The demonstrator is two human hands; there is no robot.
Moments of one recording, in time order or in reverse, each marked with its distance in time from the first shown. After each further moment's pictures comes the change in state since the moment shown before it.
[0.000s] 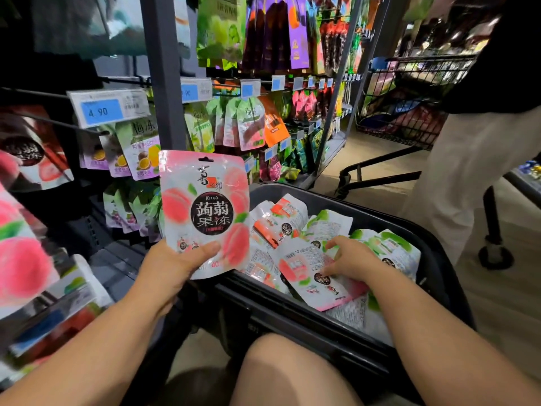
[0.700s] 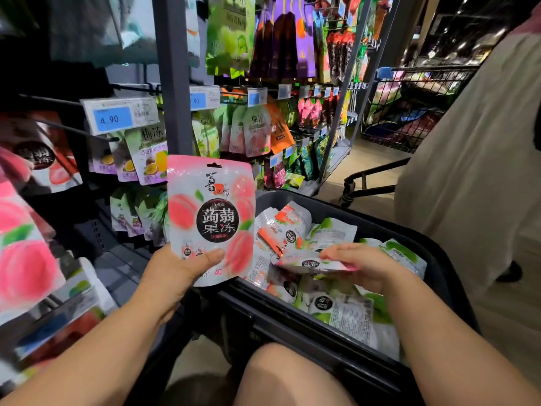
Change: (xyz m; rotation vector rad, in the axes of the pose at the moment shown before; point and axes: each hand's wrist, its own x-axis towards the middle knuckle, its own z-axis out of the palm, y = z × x) left_hand -0.005 0.008 0.001 -0.015 -0.003 -0.030; right_hand -0.005 0.004 -0.013 0.960 -0.320 -0.054
